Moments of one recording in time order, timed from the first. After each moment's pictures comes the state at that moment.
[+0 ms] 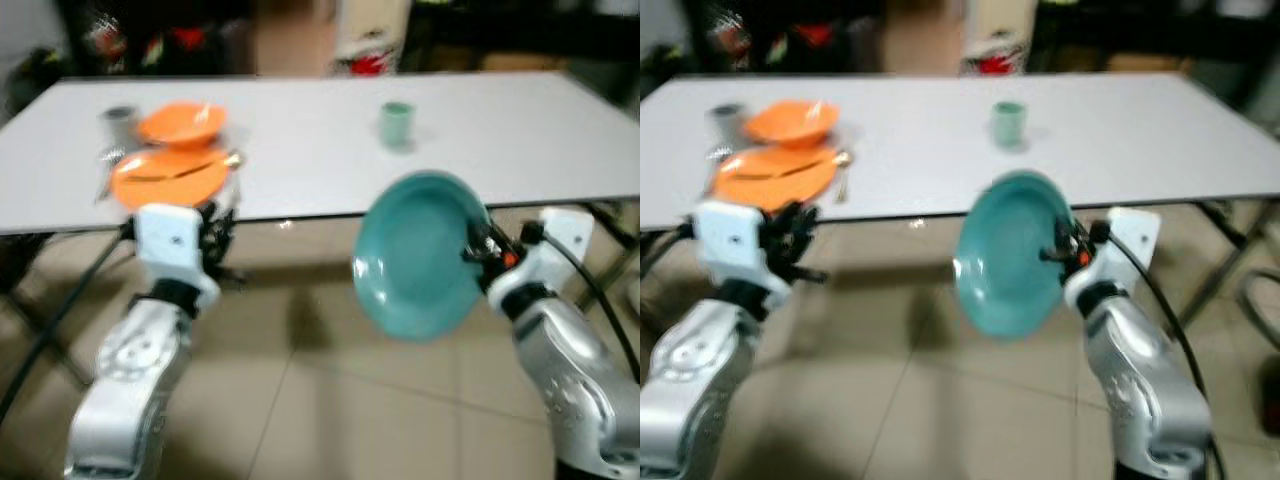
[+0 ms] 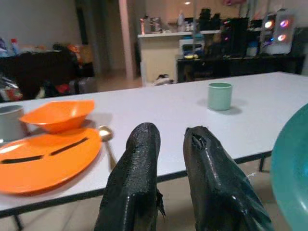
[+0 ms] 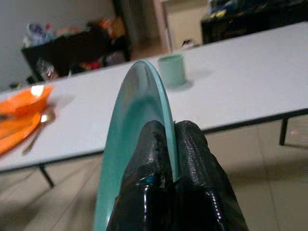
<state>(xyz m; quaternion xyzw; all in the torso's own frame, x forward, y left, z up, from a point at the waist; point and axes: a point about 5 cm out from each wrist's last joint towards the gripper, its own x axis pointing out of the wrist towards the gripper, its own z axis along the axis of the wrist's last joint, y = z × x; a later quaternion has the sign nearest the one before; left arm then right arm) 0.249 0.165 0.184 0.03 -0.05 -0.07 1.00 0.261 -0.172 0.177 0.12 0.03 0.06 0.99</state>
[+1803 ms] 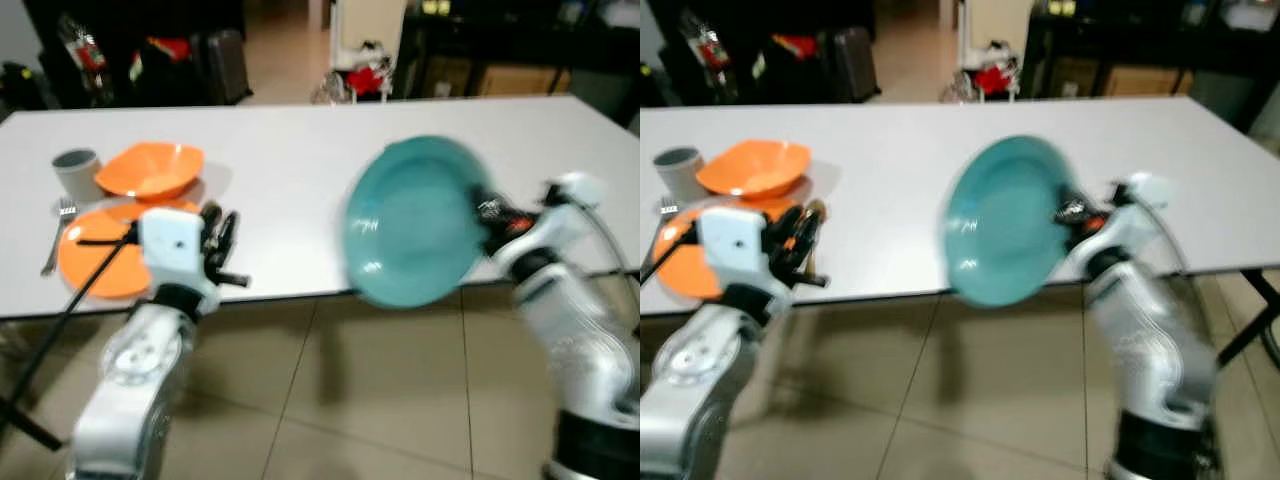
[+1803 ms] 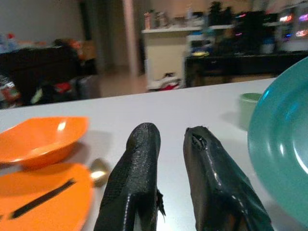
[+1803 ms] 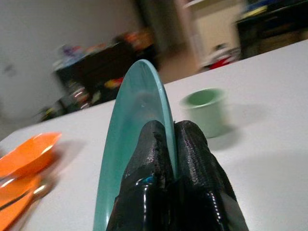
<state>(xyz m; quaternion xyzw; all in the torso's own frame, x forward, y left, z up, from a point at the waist) 0.246 0.165 0.179 0.03 -0.04 -0.06 1.00 0.290 -0.173 0.189 0.18 0.02 0.11 0.98</state>
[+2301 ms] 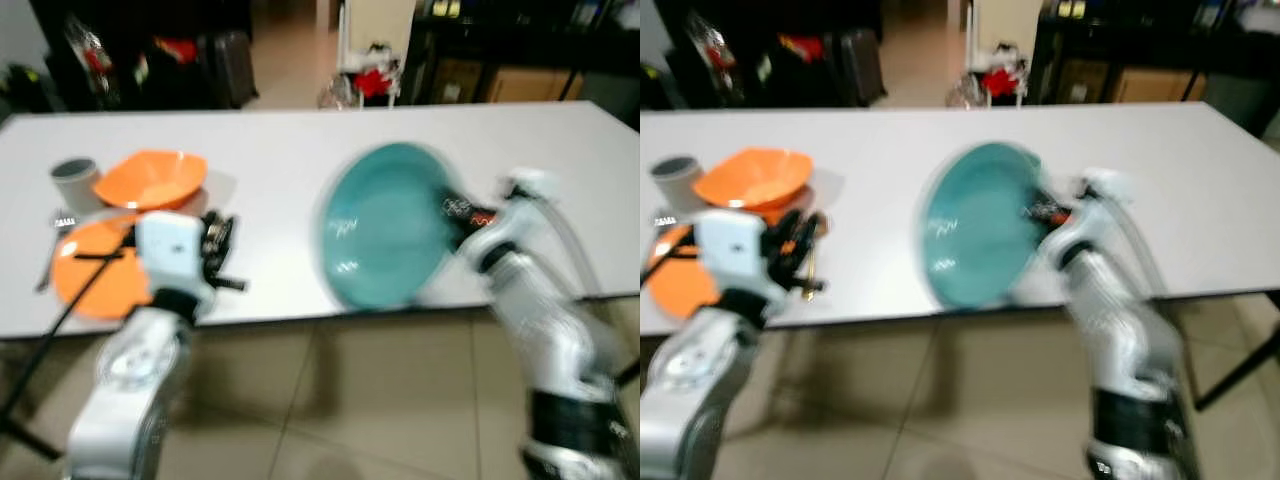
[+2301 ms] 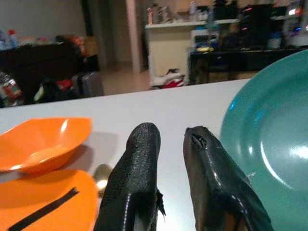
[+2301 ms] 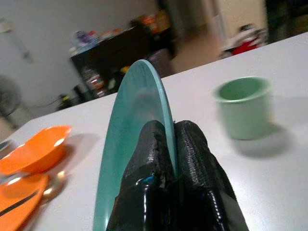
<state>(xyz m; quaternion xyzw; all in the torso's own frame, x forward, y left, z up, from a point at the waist) 0.243 0.165 0.177 0.04 -0.03 -0.07 1.00 0.312 -0.152 0.178 0.19 0.04 0.14 0.97</state>
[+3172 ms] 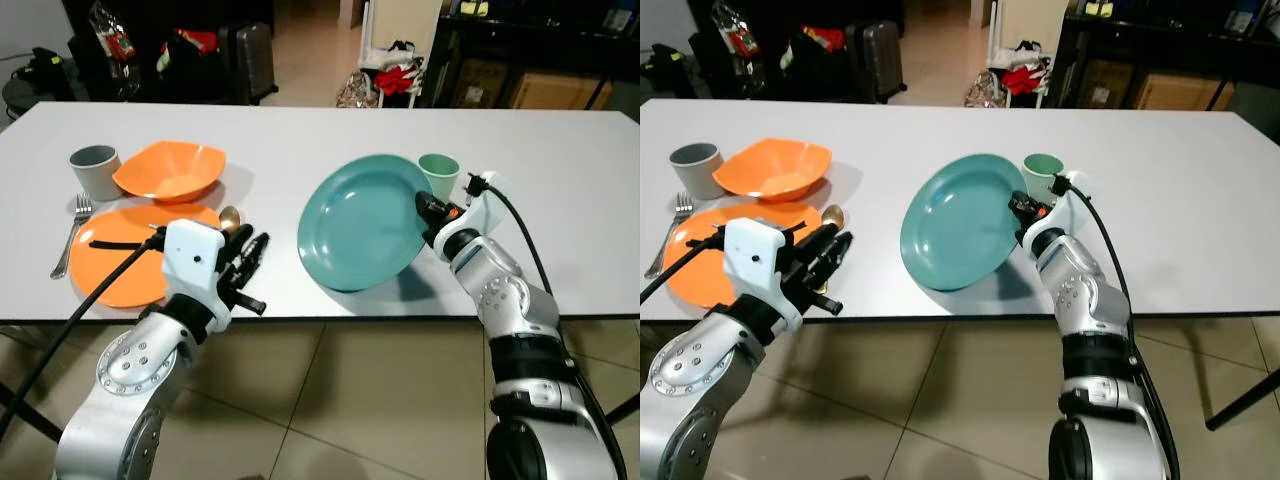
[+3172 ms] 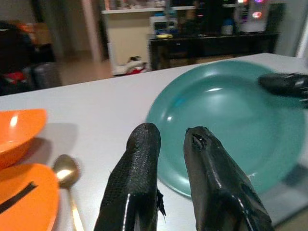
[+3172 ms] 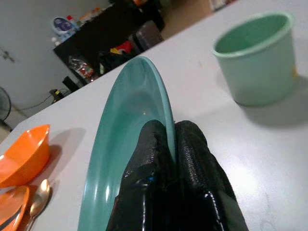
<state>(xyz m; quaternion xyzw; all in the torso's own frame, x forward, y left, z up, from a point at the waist) 0.234 0.145 0.179 0.03 0.00 -0.21 0.98 0.362 -0.158 0.139 0.27 0.11 0.07 0.95</state>
